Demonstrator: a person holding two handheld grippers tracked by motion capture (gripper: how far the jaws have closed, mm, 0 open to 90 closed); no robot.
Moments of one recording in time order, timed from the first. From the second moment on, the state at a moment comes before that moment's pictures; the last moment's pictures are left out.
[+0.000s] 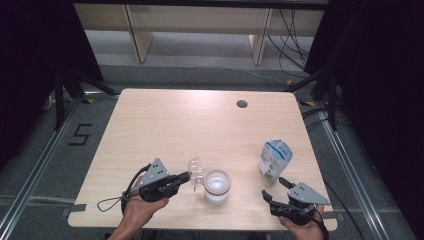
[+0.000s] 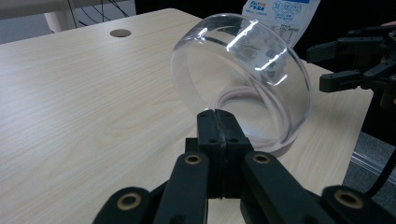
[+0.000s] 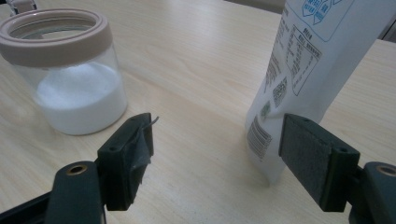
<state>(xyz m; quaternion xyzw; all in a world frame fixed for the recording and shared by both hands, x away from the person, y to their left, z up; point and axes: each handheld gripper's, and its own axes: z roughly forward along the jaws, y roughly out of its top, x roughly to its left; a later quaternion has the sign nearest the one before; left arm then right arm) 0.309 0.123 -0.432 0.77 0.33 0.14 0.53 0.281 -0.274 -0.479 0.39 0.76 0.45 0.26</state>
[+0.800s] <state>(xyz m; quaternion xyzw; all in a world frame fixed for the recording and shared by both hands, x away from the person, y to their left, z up) 0.311 0.117 -0.431 0.77 0.32 0.15 0.53 0.282 -0.273 -0.479 0.39 0.76 0.46 0.25</state>
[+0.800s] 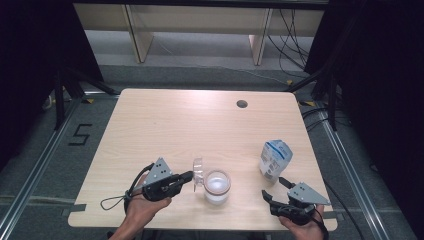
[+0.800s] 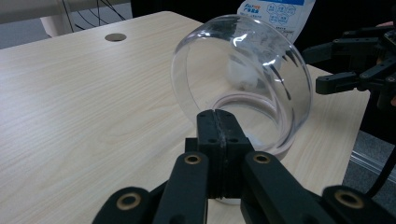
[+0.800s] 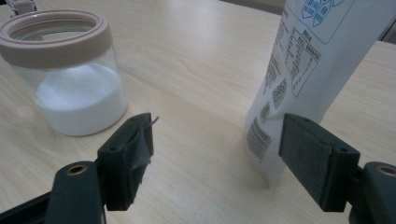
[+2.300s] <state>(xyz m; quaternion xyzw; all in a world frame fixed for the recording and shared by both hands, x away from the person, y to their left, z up) 0.310 0.108 -0.432 0.77 0.31 0.10 0.54 0.282 -0.273 -0.478 0.39 0.76 0.46 0.25</state>
